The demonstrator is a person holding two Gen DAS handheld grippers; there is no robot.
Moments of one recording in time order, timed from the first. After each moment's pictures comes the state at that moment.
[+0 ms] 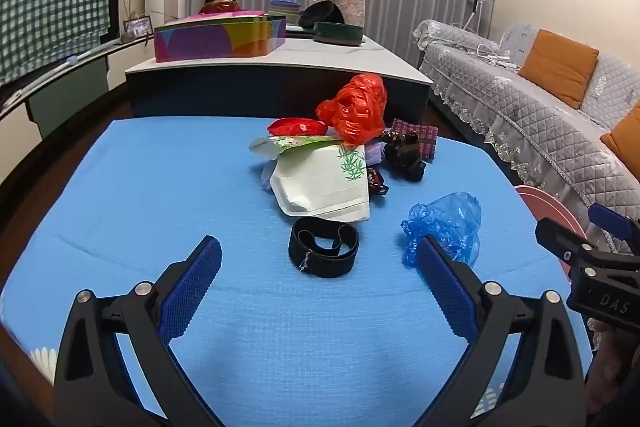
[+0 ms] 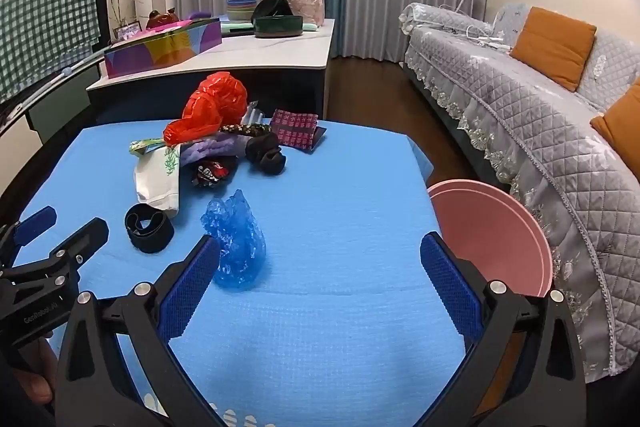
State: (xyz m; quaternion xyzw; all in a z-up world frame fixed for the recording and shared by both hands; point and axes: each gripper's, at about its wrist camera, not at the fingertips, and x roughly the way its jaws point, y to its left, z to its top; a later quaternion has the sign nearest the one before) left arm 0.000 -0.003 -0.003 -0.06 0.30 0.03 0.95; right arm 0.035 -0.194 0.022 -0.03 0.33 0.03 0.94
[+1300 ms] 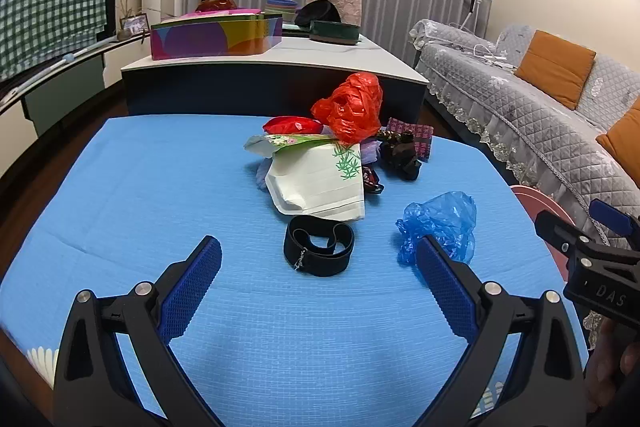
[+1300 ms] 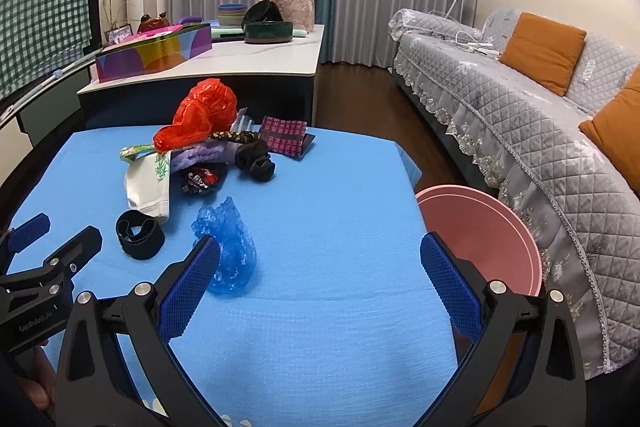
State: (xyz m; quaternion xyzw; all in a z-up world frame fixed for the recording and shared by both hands) left arm 0.000 -0.005 -0.005 -0.06 0.30 0.02 0.95; right arm 0.034 -0.194 0.024 -0.03 0.32 0.02 0.95
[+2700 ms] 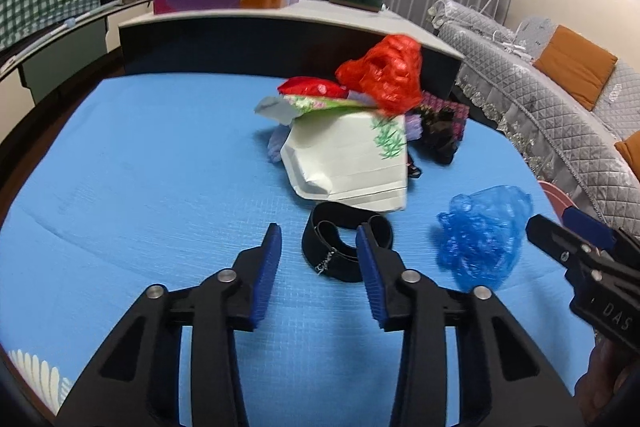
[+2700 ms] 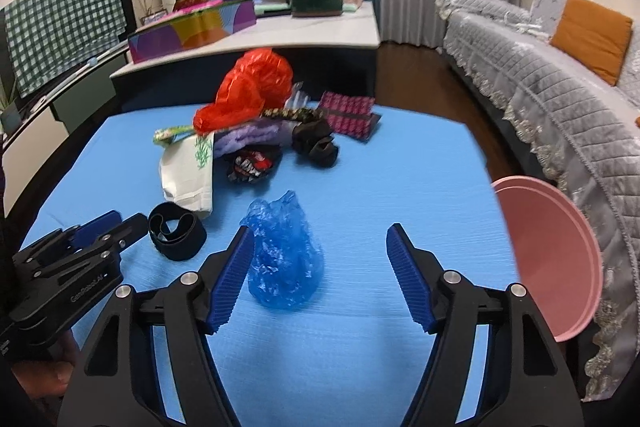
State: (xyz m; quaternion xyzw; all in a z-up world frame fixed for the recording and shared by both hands) left arm 0.040 0.017 -0.038 -0.09 0.36 0.04 0.93; right arm 0.074 -0.157 -0.009 -0.01 0.37 0.12 0.92
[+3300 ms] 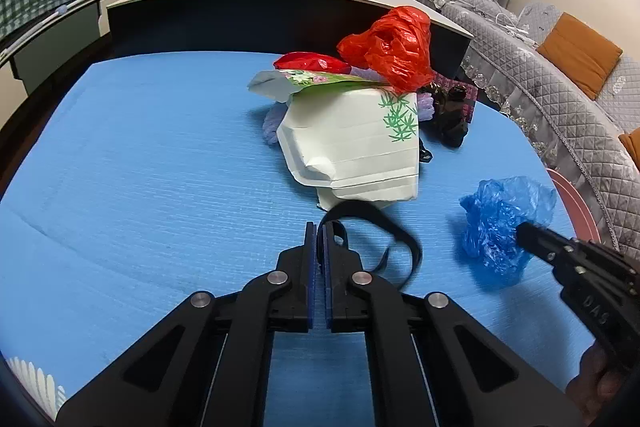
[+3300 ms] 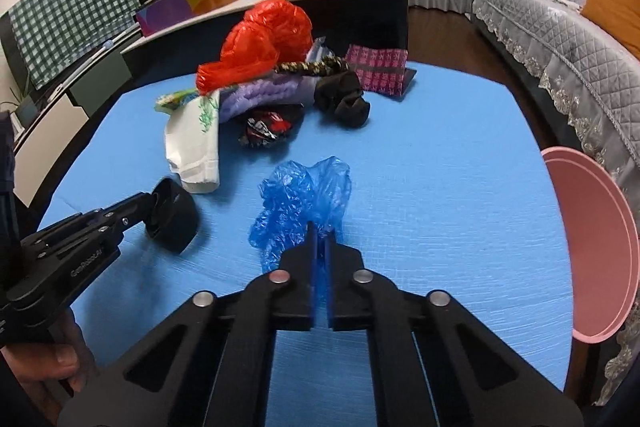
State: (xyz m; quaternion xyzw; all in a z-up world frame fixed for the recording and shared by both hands) left arm 0.053 0.020 -0.045 -0.09 0.40 0.03 0.91; right arm 0.085 -0.156 -0.028 0.01 0.41 0.16 0.90
